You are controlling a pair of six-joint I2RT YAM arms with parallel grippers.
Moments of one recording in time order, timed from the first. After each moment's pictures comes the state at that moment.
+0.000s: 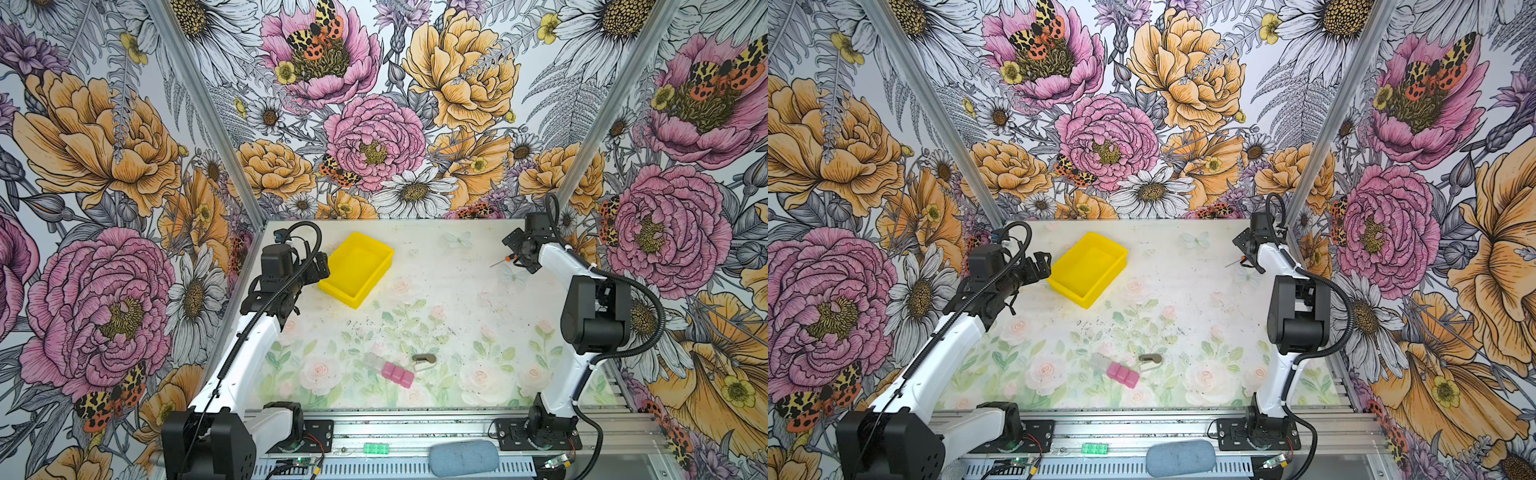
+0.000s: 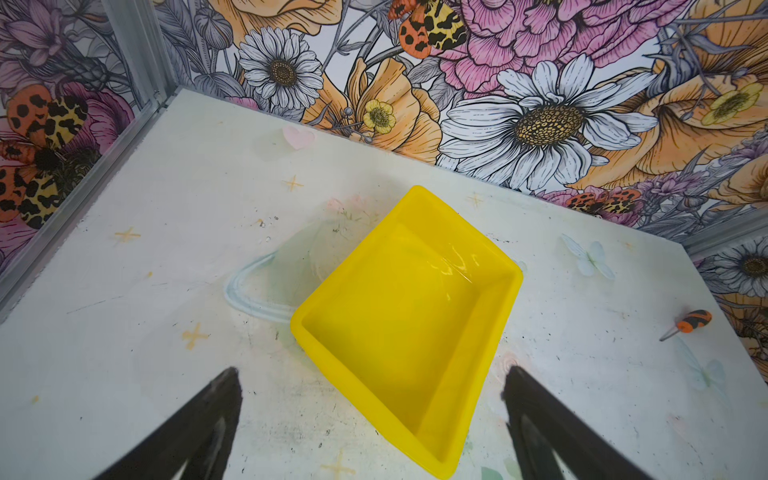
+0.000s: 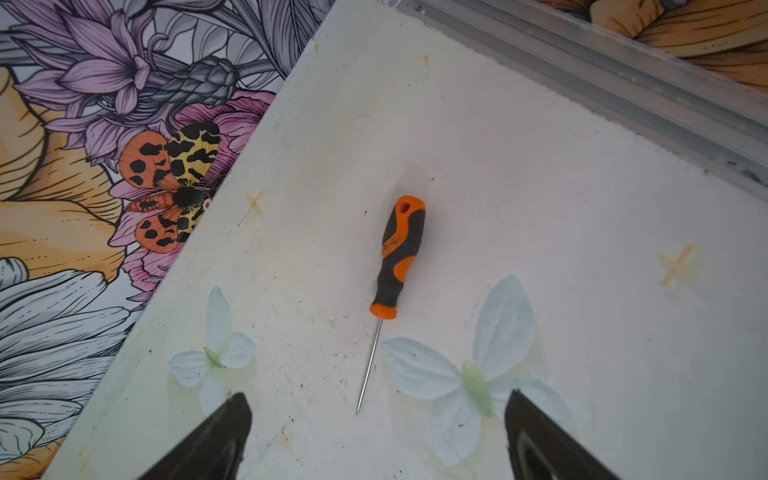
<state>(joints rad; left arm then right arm) -0.05 1.14 0.91 -0.27 0.04 -0.31 -0.11 1.94 1.48 -0.44 0.10 0.80</state>
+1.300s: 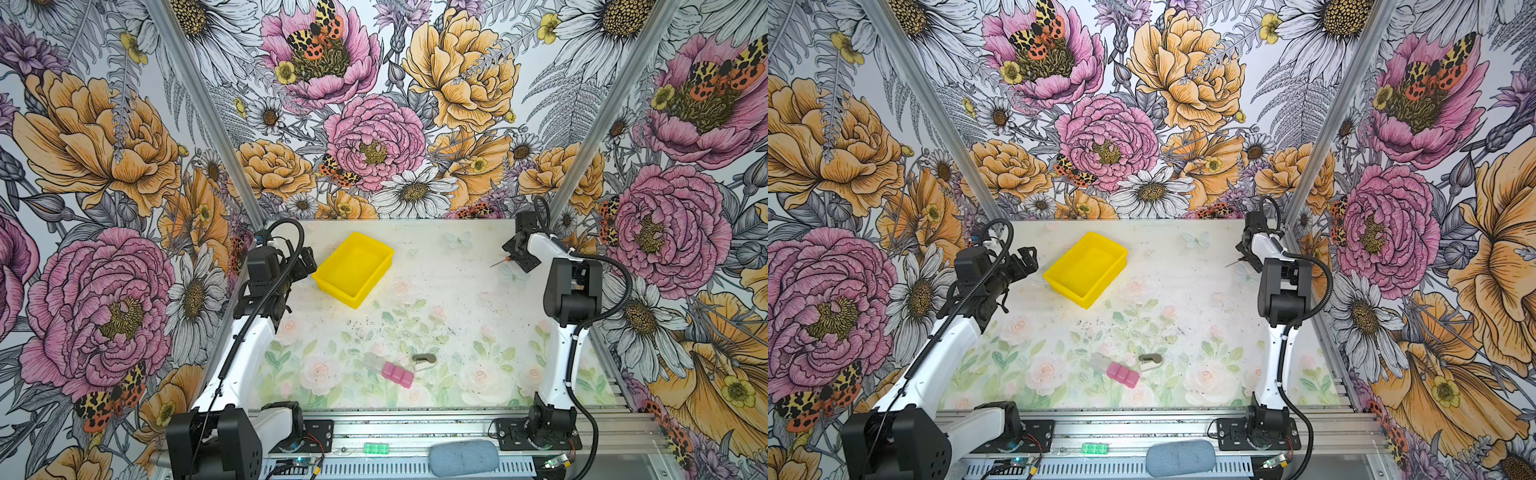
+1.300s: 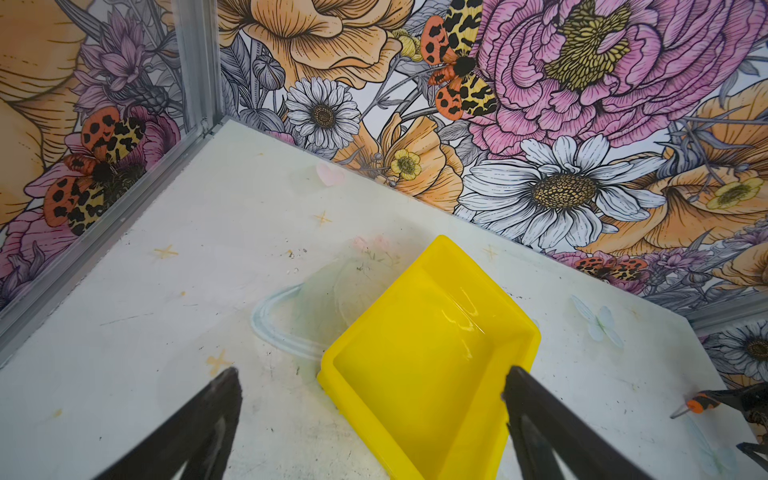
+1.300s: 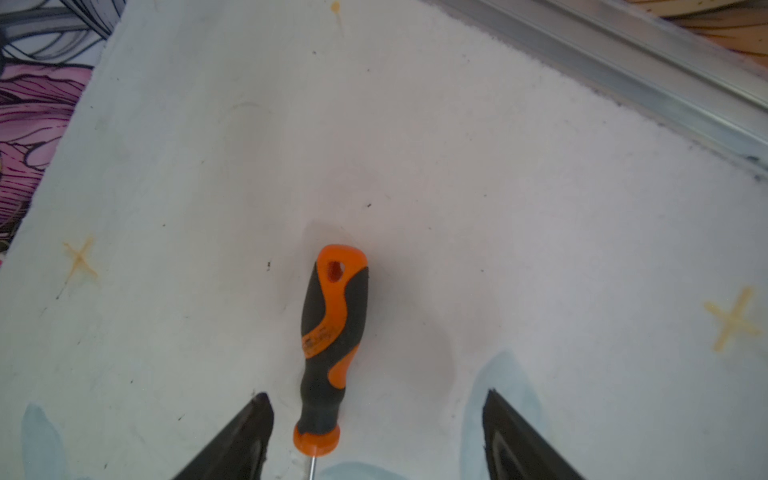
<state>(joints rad) 0.07 1.13 0.86 -0.13 0.06 -0.38 -0.11 2.27 1.81 -0.66 0.23 0.85</state>
